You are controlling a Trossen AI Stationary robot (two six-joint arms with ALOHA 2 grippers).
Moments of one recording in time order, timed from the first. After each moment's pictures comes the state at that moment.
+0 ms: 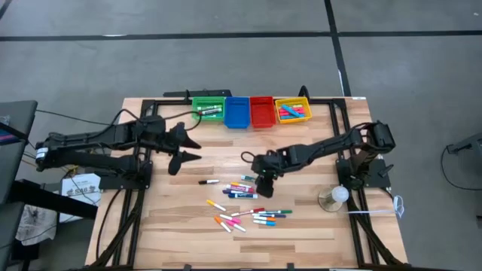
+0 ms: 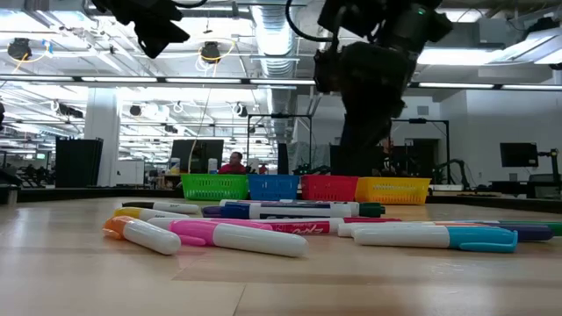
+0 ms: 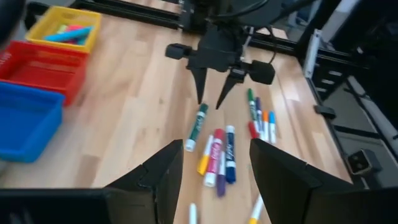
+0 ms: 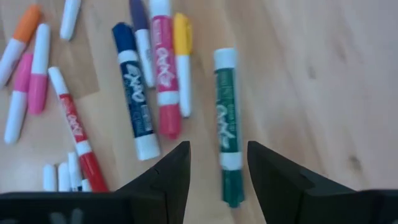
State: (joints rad) left arm 0.10 0.83 0.77 -0.43 0.17 -0.10; right arm 0.11 1.72 1.09 -0.46 0.00 0.35
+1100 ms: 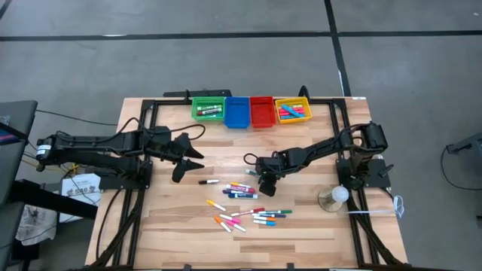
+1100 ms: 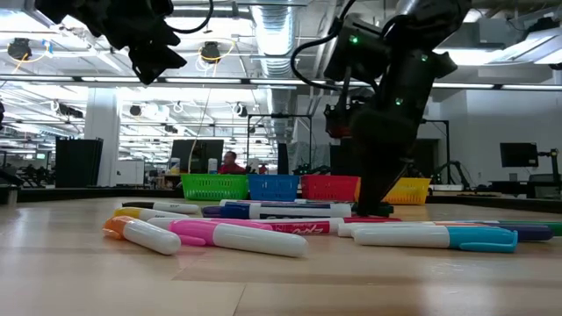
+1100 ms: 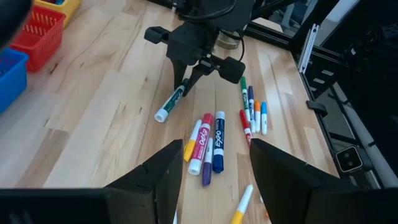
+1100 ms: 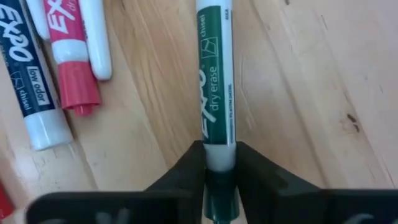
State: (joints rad) left arm 0.05 0.83 0.61 -0.26 0.17 -0.22; right arm 0.09 1.82 0.97 -0.38 0.01 0.39
